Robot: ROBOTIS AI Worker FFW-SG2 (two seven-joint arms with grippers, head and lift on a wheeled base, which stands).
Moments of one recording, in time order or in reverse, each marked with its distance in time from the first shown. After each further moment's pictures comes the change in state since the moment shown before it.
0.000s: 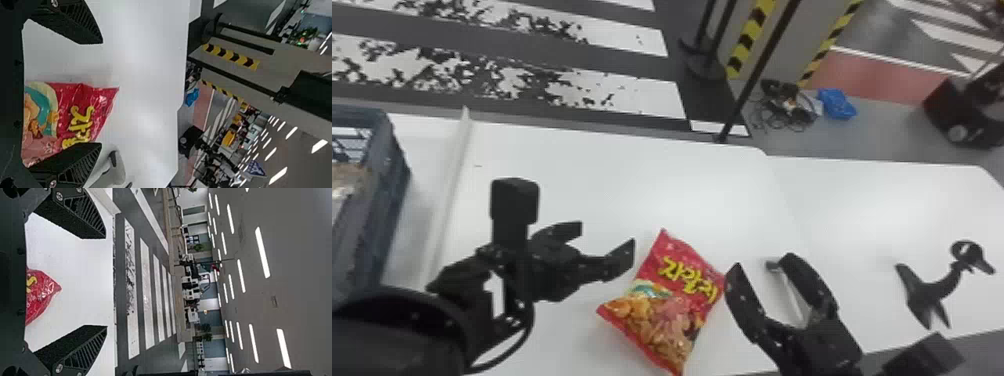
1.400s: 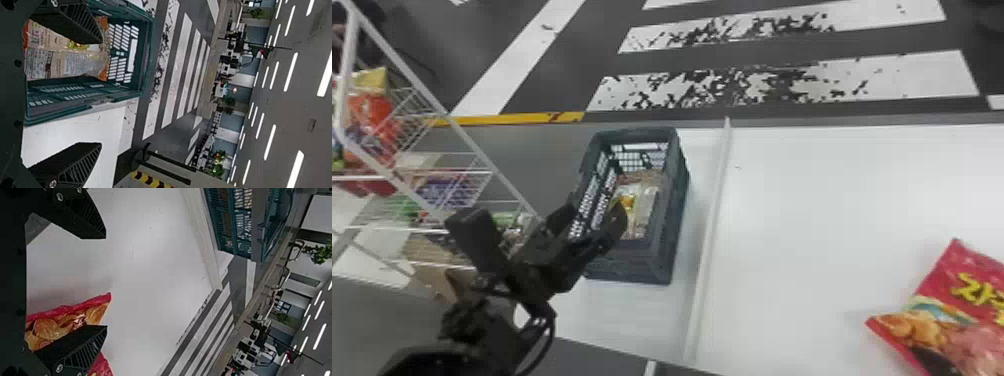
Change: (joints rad) left arm 0.439 0.078 0.771 -0.405 0.223 -0.184 0.017; right arm -0.188 -0.208 0.705 0.097 0.857 0.509 -0.492
